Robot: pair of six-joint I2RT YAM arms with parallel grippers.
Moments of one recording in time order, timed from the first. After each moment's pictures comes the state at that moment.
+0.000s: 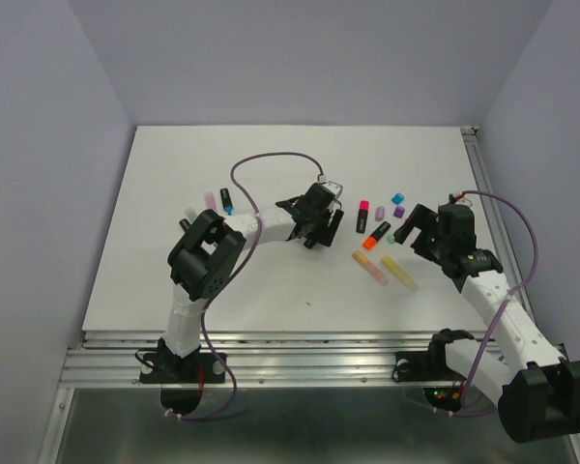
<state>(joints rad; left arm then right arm) -0.79 2.03 1.37 -0.24 -0.11 -0.25 0.12 0.94 0.66 -0.42 0.08 0.60</state>
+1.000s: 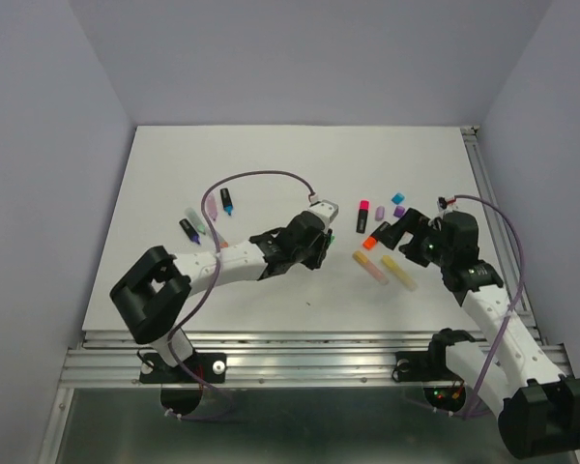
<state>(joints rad) -0.91 1.67 1.00 -0.09 -0.15 -0.34 0.12 0.84 0.59 -0.29 -0.25 0.64</state>
